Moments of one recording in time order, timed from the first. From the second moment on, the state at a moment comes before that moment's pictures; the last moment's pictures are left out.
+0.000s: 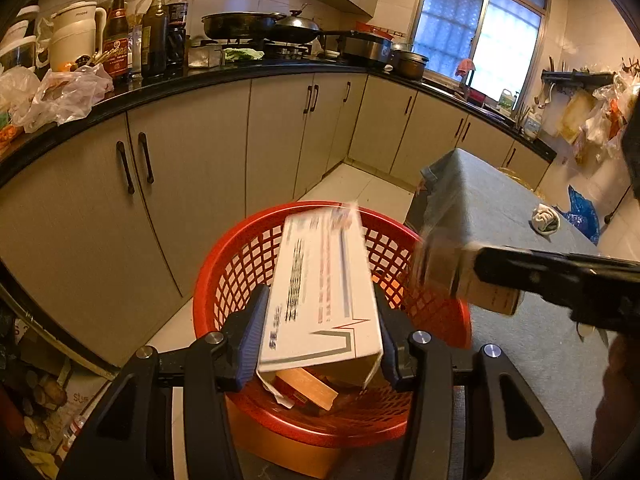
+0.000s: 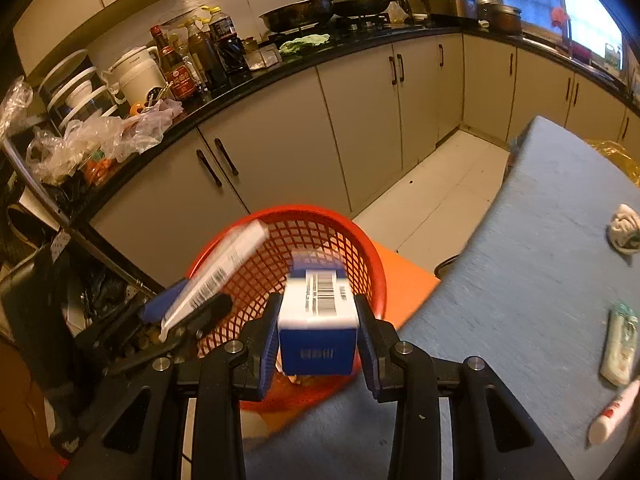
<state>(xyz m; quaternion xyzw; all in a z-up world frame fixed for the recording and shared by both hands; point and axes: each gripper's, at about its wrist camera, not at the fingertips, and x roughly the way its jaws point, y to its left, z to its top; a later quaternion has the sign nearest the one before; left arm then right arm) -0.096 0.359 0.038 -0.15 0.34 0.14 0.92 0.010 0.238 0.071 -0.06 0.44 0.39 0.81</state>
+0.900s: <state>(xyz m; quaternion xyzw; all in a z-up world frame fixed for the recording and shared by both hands) -0.090 0.275 0.063 -0.10 0.33 0.08 0.94 -0.007 0.117 0.086 0.01 0.43 0.34 0.84</state>
